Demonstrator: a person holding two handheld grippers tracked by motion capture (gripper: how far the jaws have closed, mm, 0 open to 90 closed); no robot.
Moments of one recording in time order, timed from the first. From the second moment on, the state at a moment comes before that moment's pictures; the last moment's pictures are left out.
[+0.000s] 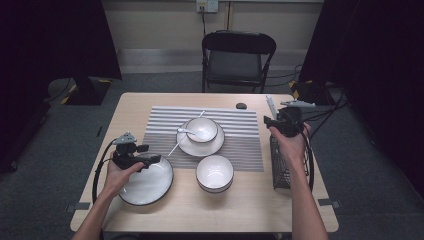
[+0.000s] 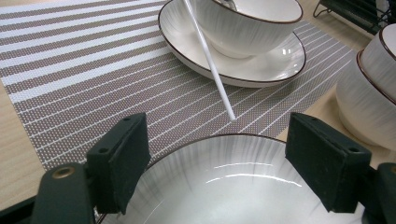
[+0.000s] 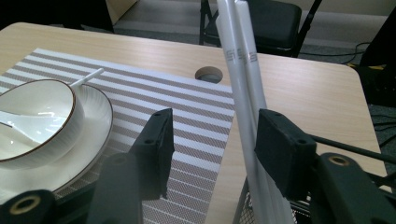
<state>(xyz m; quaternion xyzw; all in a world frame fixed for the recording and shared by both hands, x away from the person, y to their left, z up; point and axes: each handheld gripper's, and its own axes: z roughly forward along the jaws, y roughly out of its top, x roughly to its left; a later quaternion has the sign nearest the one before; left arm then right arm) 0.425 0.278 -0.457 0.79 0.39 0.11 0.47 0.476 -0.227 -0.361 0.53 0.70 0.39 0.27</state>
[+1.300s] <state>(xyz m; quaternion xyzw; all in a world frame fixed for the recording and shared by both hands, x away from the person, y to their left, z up) 0.426 0.278 -0.456 0.79 0.39 0.10 0.47 0.475 -0.229 -0.364 0.53 0.72 0.36 0.27</state>
